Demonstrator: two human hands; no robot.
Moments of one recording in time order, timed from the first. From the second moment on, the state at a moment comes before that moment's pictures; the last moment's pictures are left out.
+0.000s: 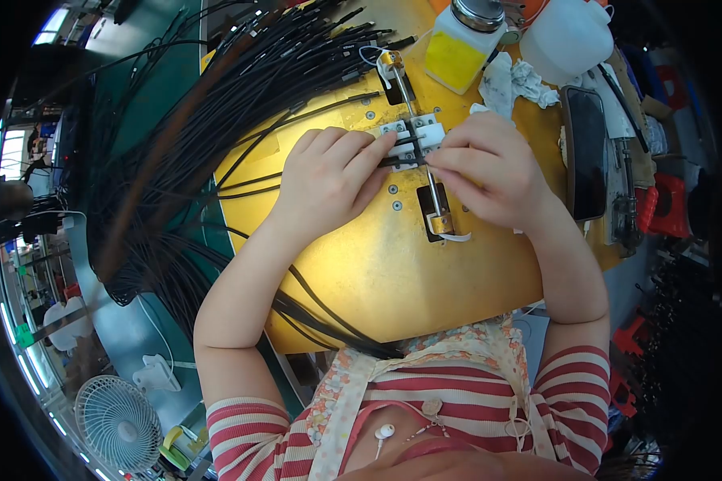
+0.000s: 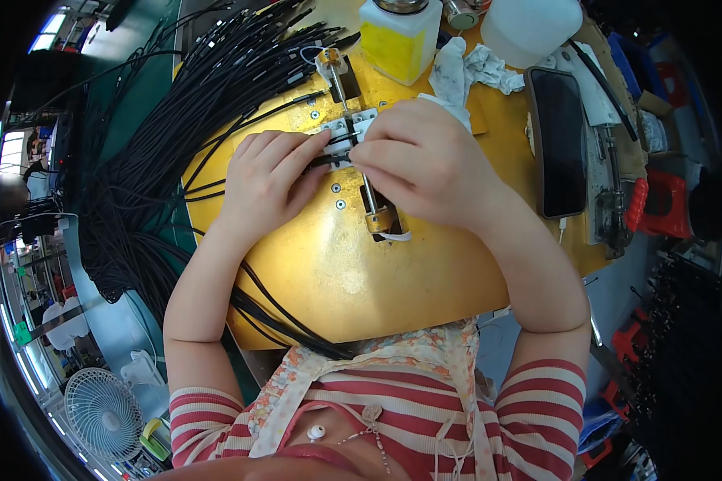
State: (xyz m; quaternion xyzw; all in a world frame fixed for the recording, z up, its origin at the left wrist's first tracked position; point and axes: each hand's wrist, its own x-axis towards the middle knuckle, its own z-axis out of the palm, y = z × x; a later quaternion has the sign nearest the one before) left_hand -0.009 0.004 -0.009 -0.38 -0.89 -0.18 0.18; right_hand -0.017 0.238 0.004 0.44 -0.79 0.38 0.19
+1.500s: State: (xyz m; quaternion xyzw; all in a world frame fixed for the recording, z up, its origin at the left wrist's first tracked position) left_hand -0.008 0.003 -0.003 -0.39 -0.89 -0.17 0.14; right_hand -0.027 0.235 -0.017 0.30 -0.85 0.40 0.16
